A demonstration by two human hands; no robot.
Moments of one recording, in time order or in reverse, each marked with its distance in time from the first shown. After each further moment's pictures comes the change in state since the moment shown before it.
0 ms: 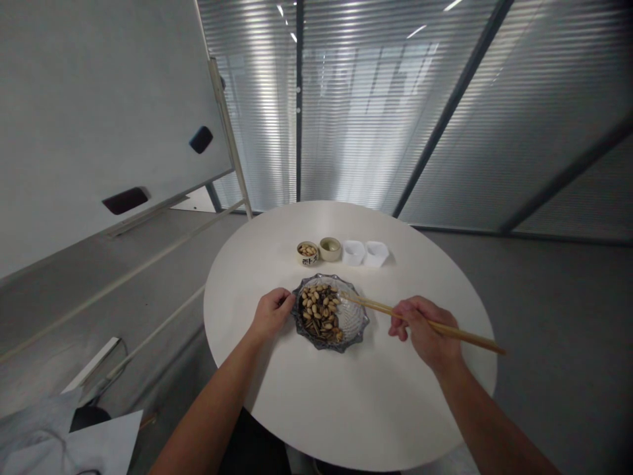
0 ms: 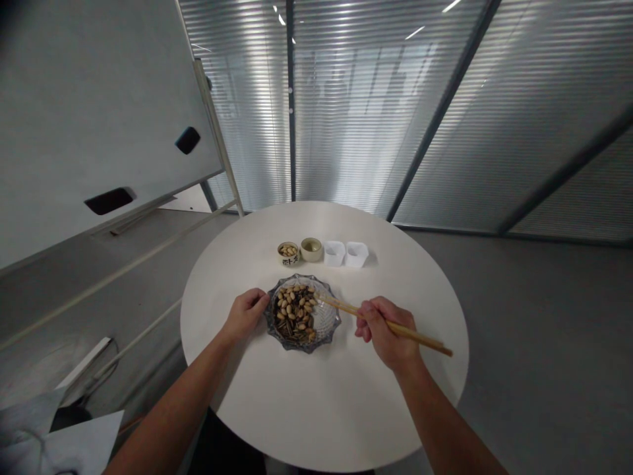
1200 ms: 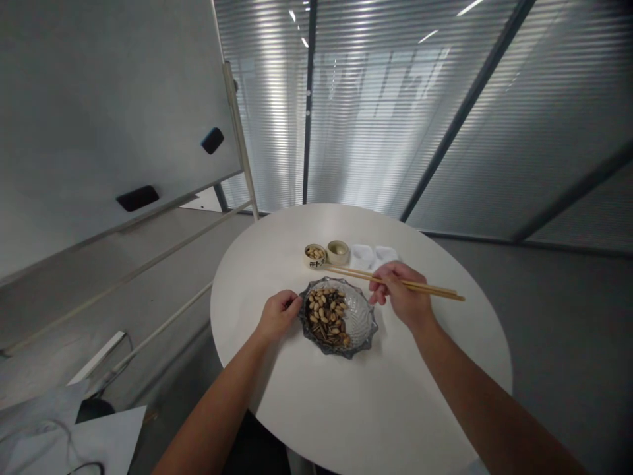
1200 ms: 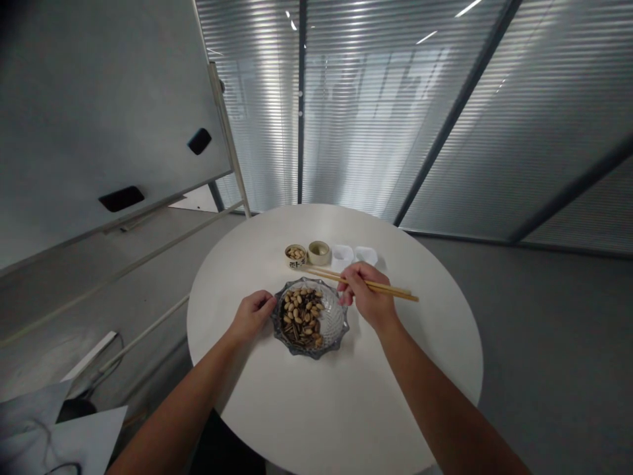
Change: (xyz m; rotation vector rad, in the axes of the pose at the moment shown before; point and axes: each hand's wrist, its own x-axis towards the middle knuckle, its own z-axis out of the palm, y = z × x) left_hand 0.002 -0.013 0.001 -0.013 0.005 0.024; right_hand 0.069 -0.014 0.054 0.297 -0.115 -0.034
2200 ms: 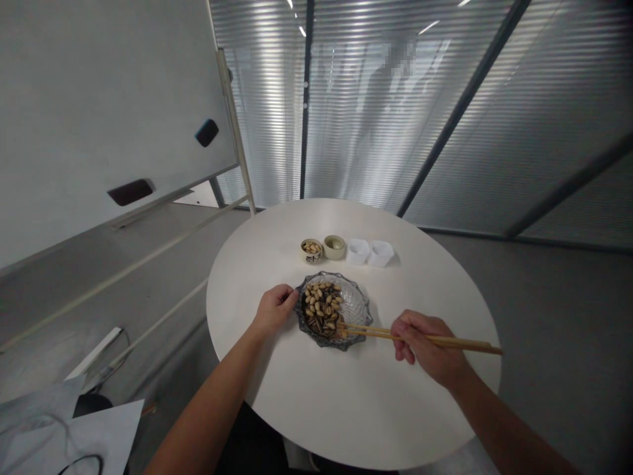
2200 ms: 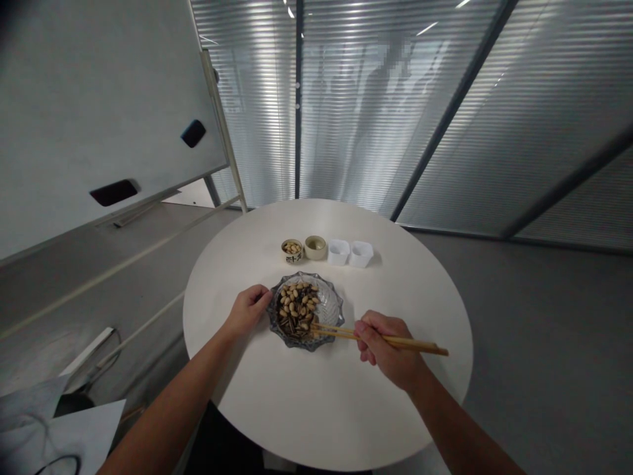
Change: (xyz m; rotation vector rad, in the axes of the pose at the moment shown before) left_hand -0.001 0.008 -0.002 0.019 -0.005 -0.015; right_hand -0.090 -0.009 -0.050 -0.274 -0.223 0.194
